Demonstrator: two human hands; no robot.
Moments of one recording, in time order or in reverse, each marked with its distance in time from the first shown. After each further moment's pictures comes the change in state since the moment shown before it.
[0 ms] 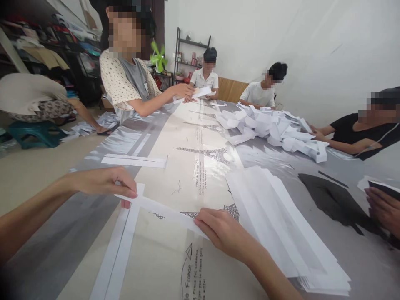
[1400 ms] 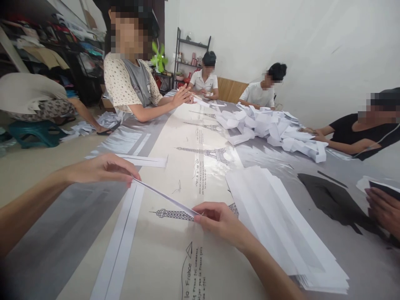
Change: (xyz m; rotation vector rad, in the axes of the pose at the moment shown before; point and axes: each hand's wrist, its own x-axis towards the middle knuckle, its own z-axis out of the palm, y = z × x) left_hand -0.013 -0.003 -0.013 -0.036 0.271 0.014; right_hand 0.010 -0.001 -0.006 0.750 -0.020 0.388
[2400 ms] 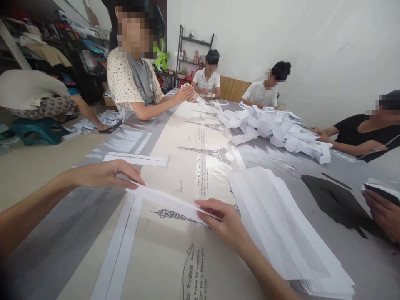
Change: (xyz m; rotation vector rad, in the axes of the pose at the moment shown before) left_hand 0.010 -0.007 0.010 0.083 -0.074 0.006; right_hand 0.002 0.012 0.010 -0.073 0.304 -0.082
